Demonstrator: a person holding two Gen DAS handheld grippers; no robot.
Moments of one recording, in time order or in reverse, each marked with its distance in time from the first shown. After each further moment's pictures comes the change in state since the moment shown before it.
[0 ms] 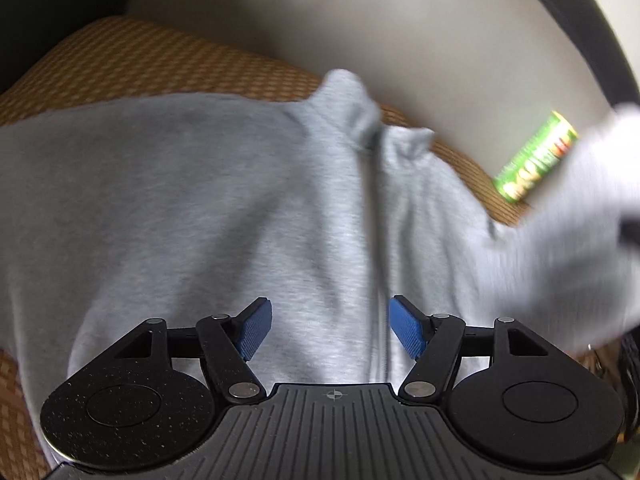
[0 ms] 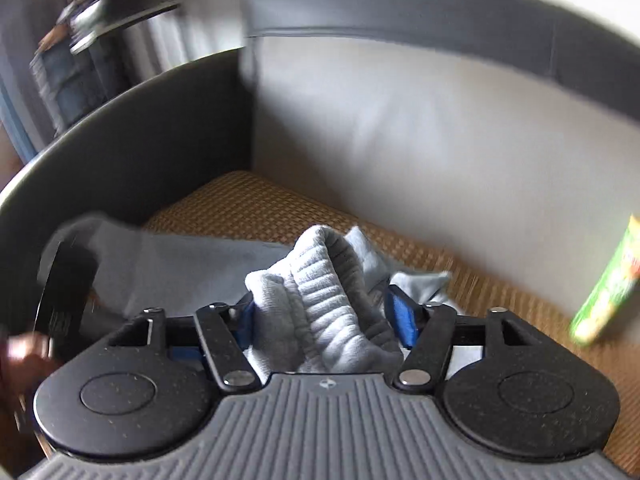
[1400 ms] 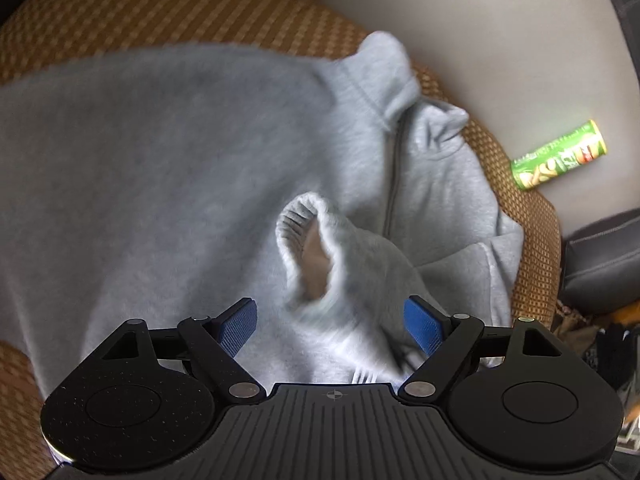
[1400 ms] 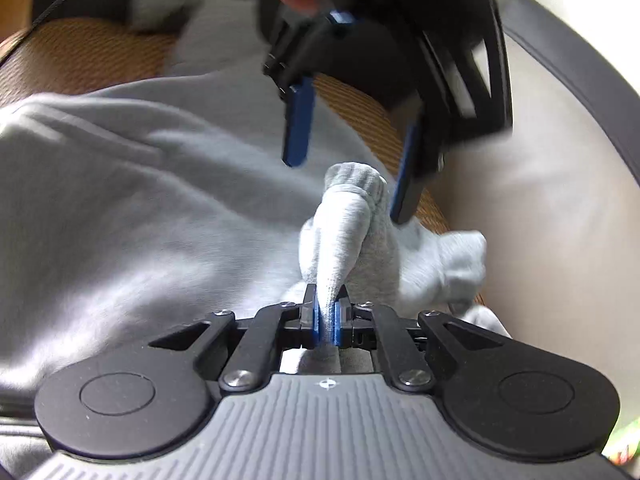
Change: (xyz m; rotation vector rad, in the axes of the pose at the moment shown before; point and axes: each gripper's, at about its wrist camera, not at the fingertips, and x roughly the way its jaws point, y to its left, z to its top) left arm 0.017 0.021 0.059 -0.185 0.291 -0.073; right arm 0.115 0.125 -0.122 -0.730 -0.018 0.009
